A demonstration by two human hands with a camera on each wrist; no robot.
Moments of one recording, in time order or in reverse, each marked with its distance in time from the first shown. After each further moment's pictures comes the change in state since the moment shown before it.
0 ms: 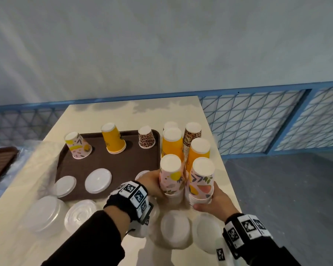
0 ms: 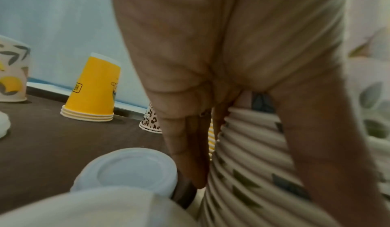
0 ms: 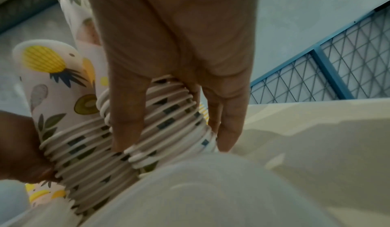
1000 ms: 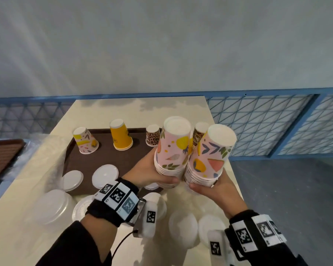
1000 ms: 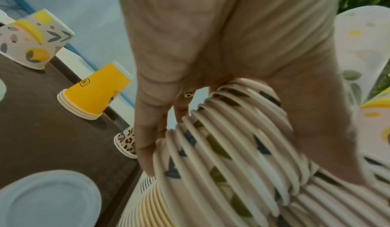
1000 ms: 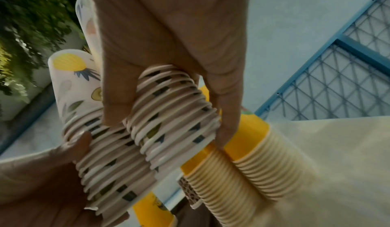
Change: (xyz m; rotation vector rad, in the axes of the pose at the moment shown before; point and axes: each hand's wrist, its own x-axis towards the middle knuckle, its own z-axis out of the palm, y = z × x) left_hand -0.030 -0.006 -0.031 -0.647 0.119 0.422; right_hand -0.030 -0.069 -0.002 0.462 0.105 -0.313
